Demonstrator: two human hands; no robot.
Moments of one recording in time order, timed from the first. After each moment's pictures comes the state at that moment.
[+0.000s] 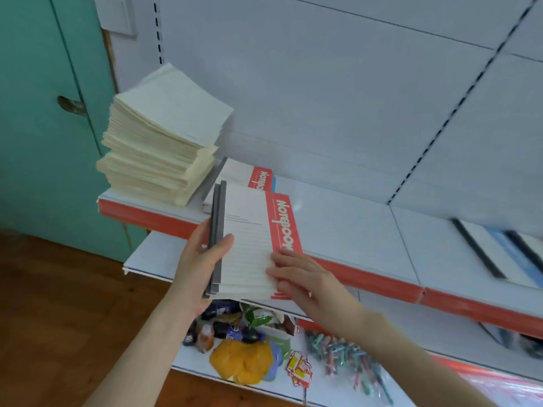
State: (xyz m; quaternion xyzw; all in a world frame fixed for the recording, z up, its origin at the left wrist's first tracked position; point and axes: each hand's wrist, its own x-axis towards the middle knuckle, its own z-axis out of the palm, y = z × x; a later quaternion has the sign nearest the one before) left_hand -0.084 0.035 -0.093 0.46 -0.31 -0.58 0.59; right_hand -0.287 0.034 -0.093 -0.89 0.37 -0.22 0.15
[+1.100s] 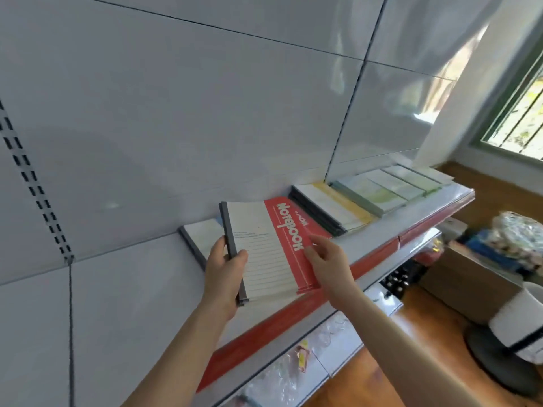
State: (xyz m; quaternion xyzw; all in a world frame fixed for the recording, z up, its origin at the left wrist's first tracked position) left_hand -0.676 -0.063 -0.083 0.37 -0.51 -0.69 0.36; right_hand -0.802 0.033 -0.071 -0.27 0.79 -0.52 0.18
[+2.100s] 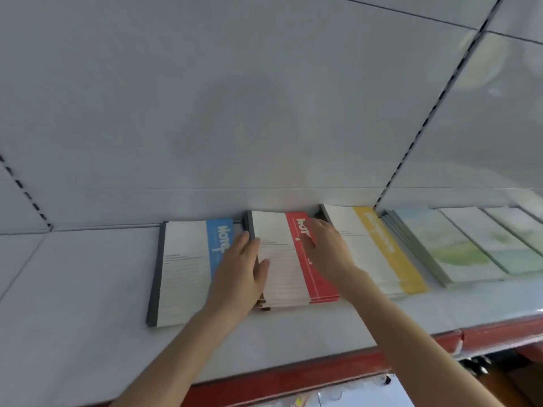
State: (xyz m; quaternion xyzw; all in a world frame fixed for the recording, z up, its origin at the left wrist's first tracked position) left_hand -0.820 -0.090 -0.116 0.47 -0.82 -0.20 0.26; right_hand -0.991 -0.081 -0.090 -0.59 0.78 -0.18 0.09
